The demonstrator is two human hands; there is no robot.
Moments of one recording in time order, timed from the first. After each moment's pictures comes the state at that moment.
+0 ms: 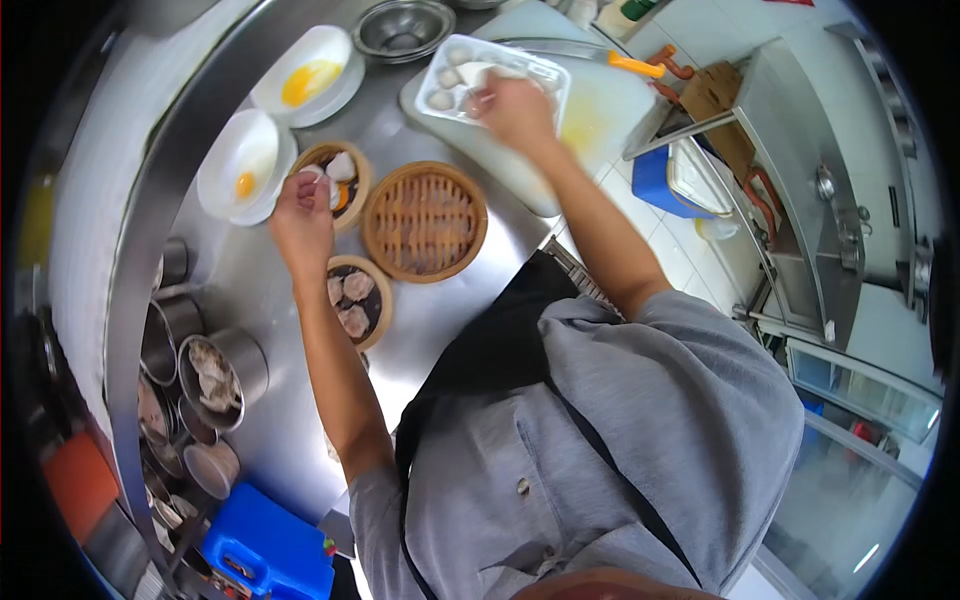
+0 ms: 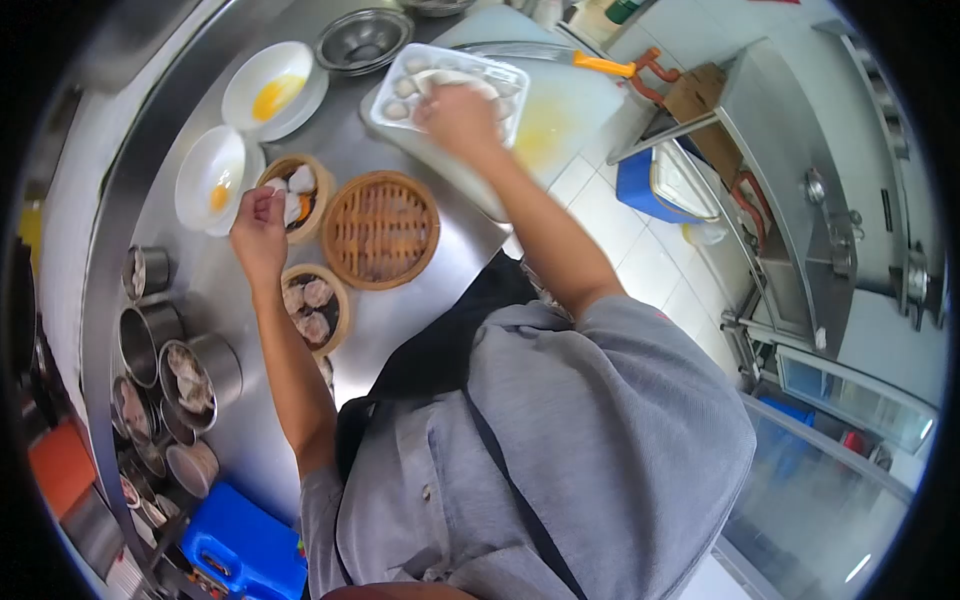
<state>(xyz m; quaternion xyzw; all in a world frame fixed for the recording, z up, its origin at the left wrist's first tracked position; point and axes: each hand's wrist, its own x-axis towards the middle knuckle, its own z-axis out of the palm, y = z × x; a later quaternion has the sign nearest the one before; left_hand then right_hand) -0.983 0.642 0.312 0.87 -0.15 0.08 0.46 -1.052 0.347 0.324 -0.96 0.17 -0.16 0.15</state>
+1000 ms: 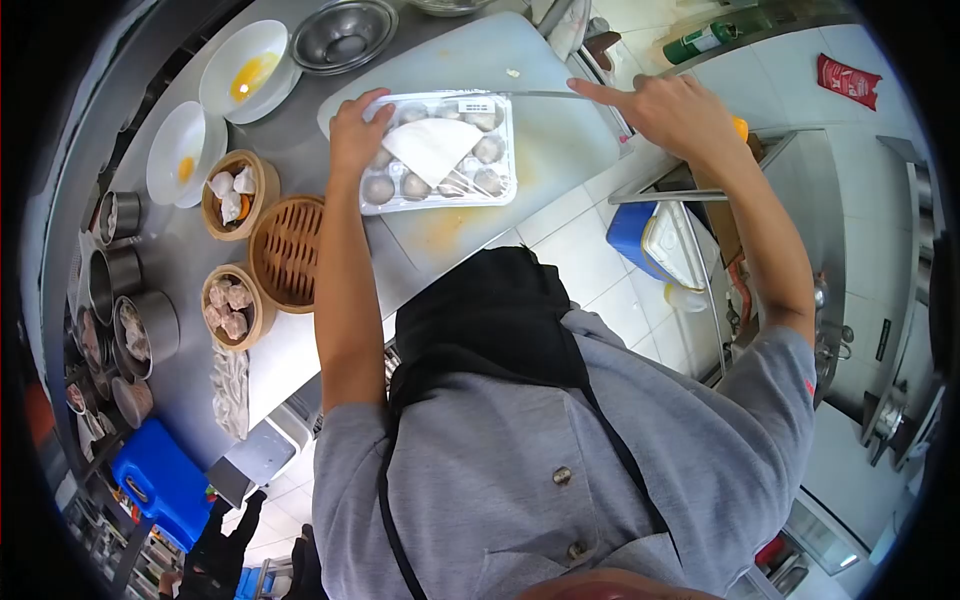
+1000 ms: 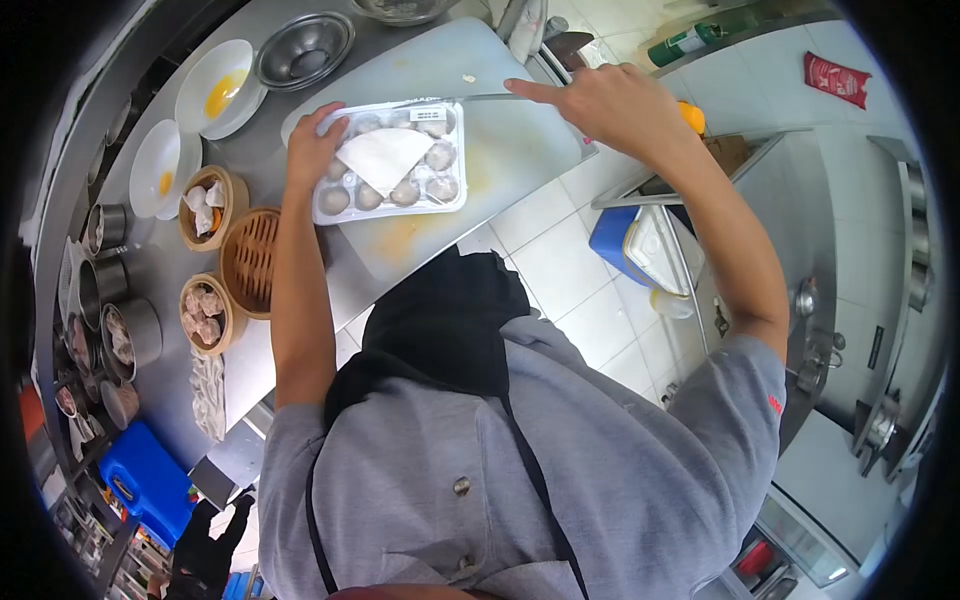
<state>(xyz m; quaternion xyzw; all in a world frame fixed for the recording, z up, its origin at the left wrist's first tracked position) -0.965 0.395 0.249 0.88 -0.14 0.01 0.44 -1.109 0.073 0.471 -0.94 -0.21 0.04 -0.26</state>
